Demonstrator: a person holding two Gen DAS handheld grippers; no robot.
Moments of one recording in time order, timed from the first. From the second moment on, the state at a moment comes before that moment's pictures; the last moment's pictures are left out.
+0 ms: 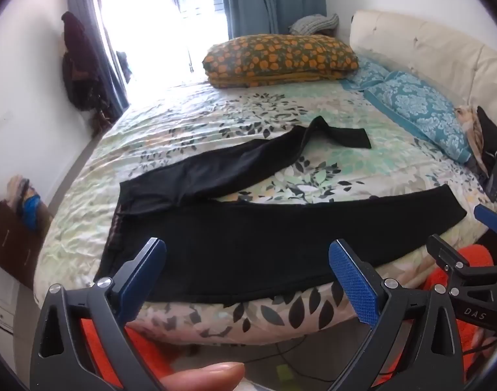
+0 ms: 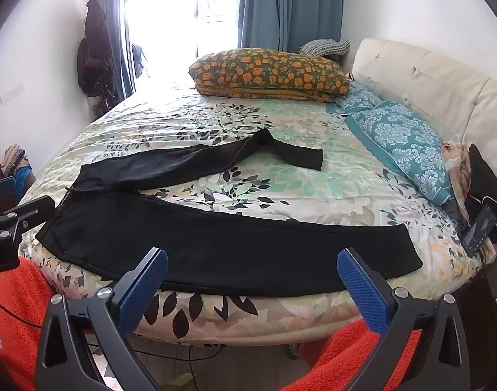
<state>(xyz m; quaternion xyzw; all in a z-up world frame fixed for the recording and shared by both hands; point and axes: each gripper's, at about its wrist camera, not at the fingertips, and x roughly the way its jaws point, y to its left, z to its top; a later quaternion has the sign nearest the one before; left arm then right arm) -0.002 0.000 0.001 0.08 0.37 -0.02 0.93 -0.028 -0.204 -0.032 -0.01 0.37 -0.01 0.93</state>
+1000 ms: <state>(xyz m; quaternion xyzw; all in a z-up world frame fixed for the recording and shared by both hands) 0.001 0.008 -0.021 0.06 0.42 -0.03 0.90 -0.026 -0.191 -0.048 -0.03 0.39 0.00 0.92</state>
